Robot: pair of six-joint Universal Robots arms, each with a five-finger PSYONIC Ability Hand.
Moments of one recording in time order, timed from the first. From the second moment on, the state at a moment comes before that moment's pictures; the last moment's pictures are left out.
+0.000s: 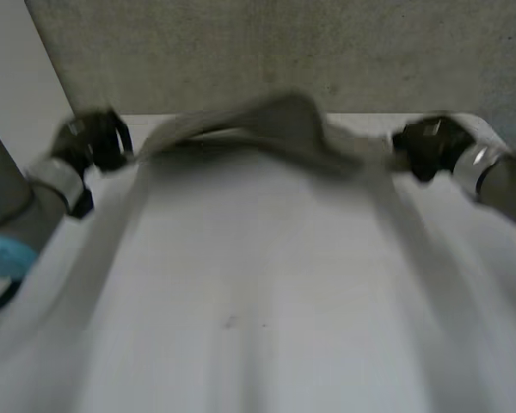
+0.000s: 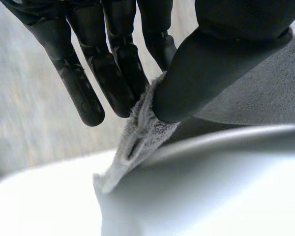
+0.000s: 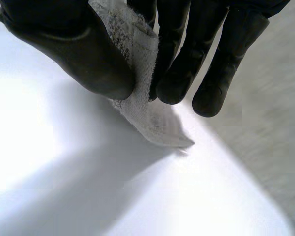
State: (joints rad) left arm 4.55 -2.07 -1.44 3.42 -1.38 3.04; right arm 1.75 -0.97 1.11 0.19 1.25 2.55; left_hand 1.20 1.22 1.22 1.22 1.03; right_hand 1.33 1.34 1.34 1.34 1.17
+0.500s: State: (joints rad) left arm 4.70 -1.55 -1.97 3.13 -1.33 3.48; right arm 1.47 -1.42 1.54 0.51 1.23 2.19; left_hand 1.20 1.22 1.22 1.22 1.03; right_hand 1.33 1.34 1.34 1.34 1.17
